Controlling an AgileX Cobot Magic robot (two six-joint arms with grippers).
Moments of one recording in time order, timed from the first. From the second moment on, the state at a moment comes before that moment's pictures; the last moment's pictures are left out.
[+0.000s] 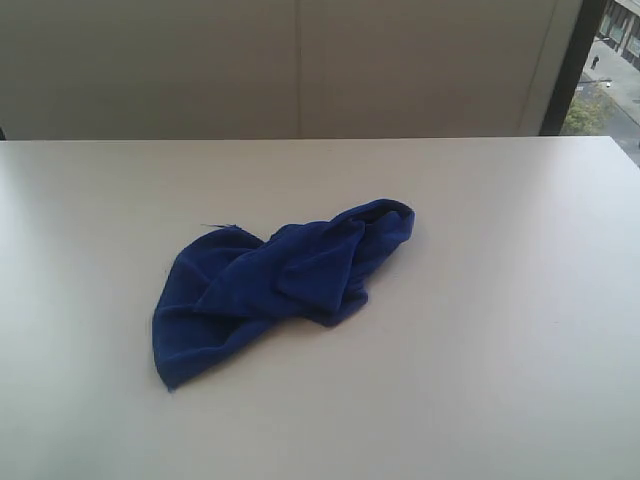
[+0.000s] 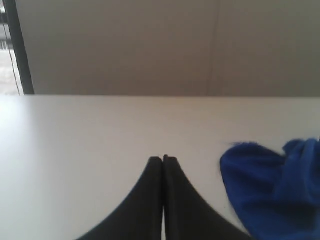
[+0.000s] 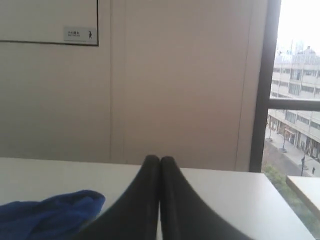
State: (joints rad) left arm -0.08 0.01 0.02 -0.11 0.06 0.04; right arm -0.05 0.01 -0.01 -0.05 -0.11 0.03
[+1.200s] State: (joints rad) left arm -0.18 1.00 -0.84 -0.42 1.06 0.75; right arm -0.04 0.80 -0.73 0.03 0.85 -0.10
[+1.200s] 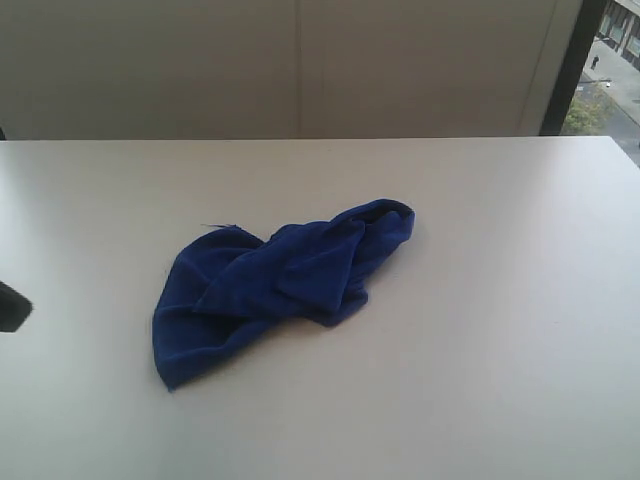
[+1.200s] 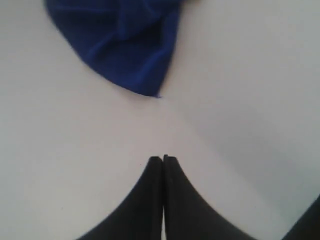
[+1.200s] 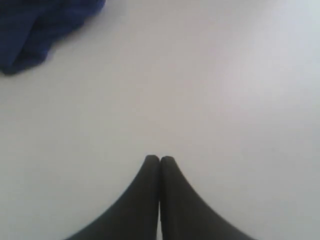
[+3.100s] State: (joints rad) left arm -0.45 1.55 -0.91 -0.39 0.60 1.35; right arm 0.00 0.99 -0.79 0.42 0.95 -0.63
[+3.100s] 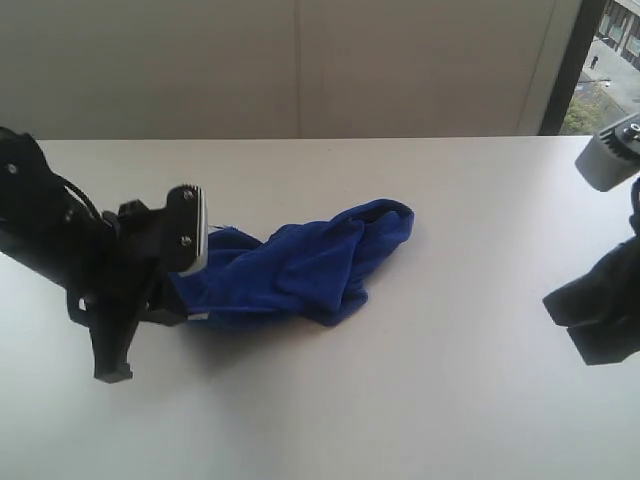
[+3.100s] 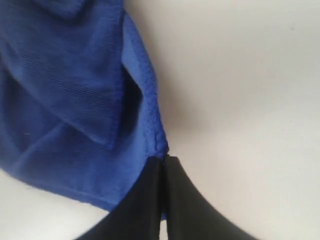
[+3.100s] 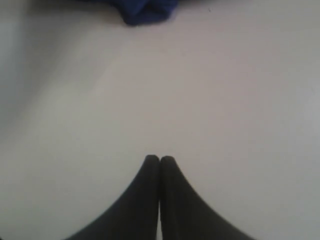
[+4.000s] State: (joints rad) left arm -0.45 1.04 -0.94 -0.14 0.33 1.36; right arm 0.14 1.17 -0.94 0.76 0.66 -1.05
